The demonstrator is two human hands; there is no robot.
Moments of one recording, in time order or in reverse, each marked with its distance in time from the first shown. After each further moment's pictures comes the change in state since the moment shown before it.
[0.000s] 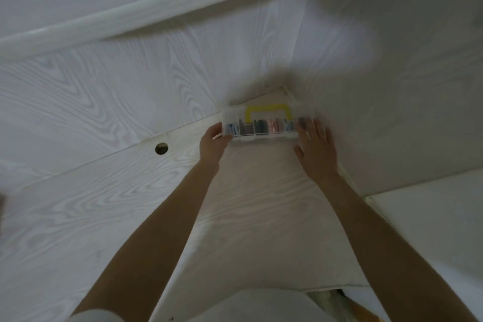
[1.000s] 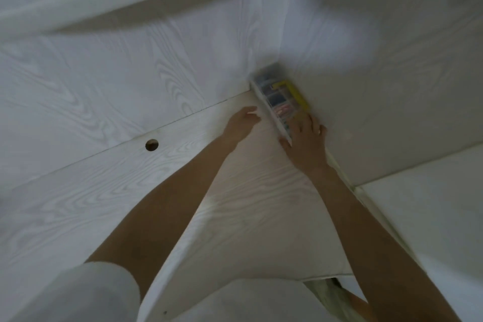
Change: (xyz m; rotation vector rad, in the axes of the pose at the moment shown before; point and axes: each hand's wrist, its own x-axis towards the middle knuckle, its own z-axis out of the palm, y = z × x) left_hand -0.006 0.033 0.066 0.381 -0.353 0.082; right_hand -0.007 -0.017 -0.024 0.119 0.050 0.079
